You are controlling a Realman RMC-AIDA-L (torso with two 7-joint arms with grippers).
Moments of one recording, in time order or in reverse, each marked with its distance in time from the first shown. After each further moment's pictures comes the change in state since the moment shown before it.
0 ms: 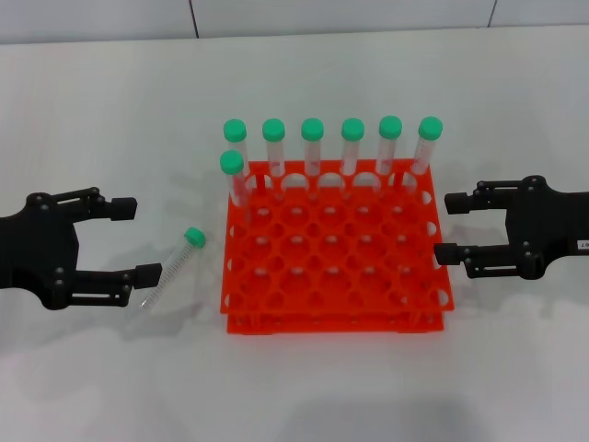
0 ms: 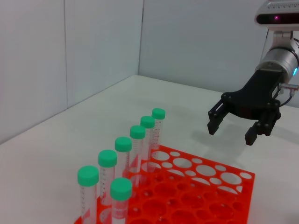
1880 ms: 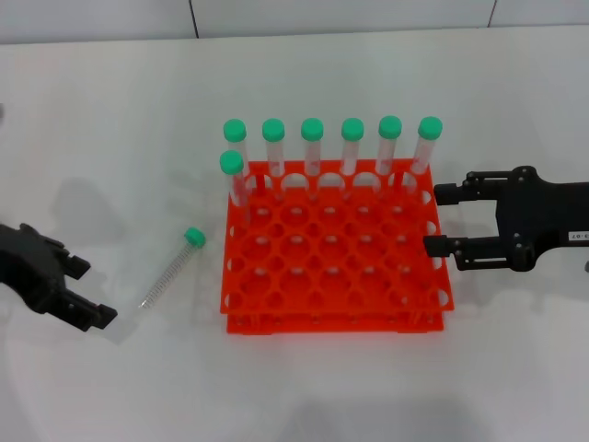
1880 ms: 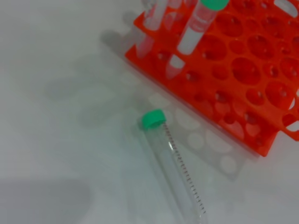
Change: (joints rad) left arm -0.305 0.032 0.124 0.002 0.659 0.008 -0.444; right arm 0.014 0.007 -0.008 -0.012 0.019 -0.003 0.000
